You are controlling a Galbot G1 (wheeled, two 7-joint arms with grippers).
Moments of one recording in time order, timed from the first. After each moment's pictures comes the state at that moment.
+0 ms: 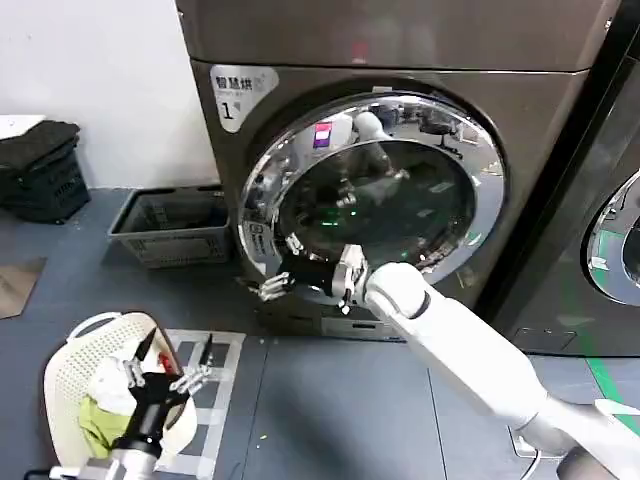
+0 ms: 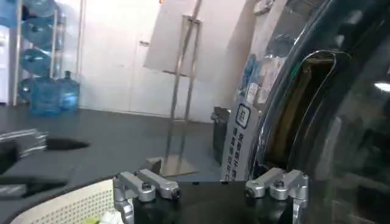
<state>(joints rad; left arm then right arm) 1.73 -1.41 -0.73 -2.23 -0.17 -0.08 0.11 -0.36 1.09 -0.36 1.61 0.60 -0.11 -0.51</state>
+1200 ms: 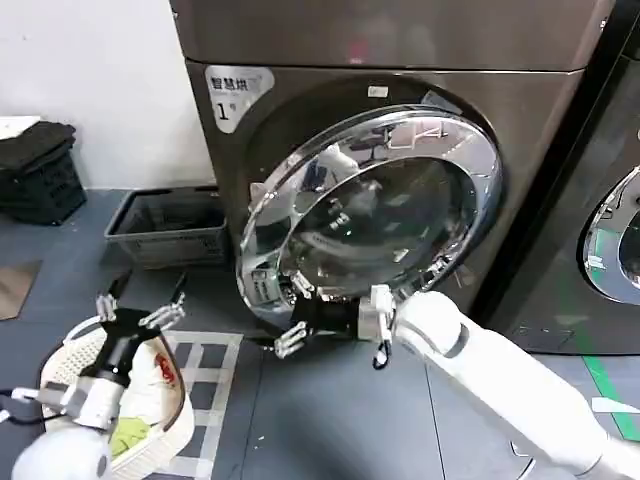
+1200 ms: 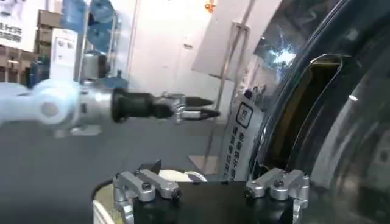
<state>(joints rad) 1.45 -1.26 -0.81 -2.15 -0.36 0.03 0.21 -0.49 0.91 -0.32 1.83 0.59 -0.05 -0.63</state>
